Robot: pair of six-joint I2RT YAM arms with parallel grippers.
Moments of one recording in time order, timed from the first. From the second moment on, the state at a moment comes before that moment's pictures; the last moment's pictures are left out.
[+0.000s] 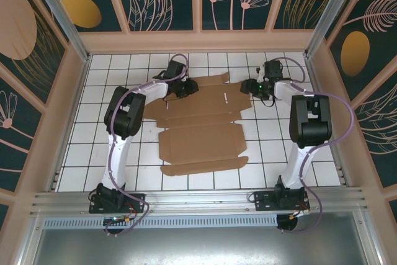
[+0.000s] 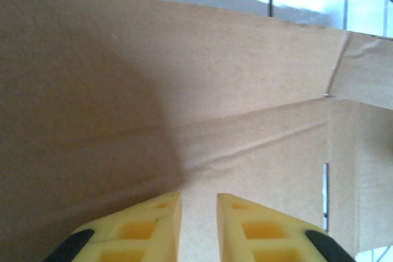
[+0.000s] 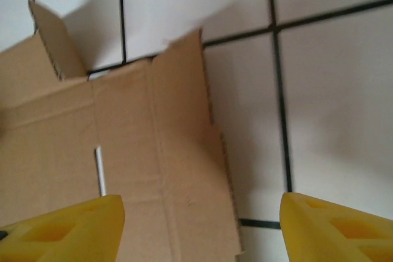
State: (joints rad) left arm -0.42 2.29 1.64 -0.21 0.40 -0.72; right arm 0.08 1.93 1.26 -0.30 -0.37 0.32
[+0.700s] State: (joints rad) left arm -0.41 2.12 1.31 -0.10 0.44 -0.74; right arm 0.00 2.05 1.20 -0.14 -0.83 0.39
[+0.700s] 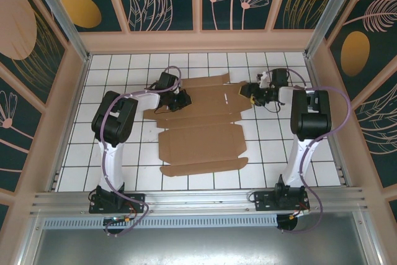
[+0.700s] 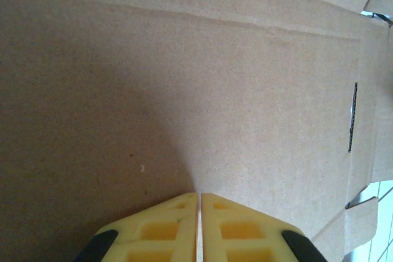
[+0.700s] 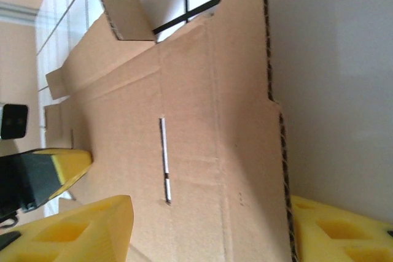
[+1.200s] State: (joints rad) left arm -0.40 2.12 1.29 -0.08 0.46 -0.73; right arm 0.09 2.08 1.26 -0.22 -0.71 0.34
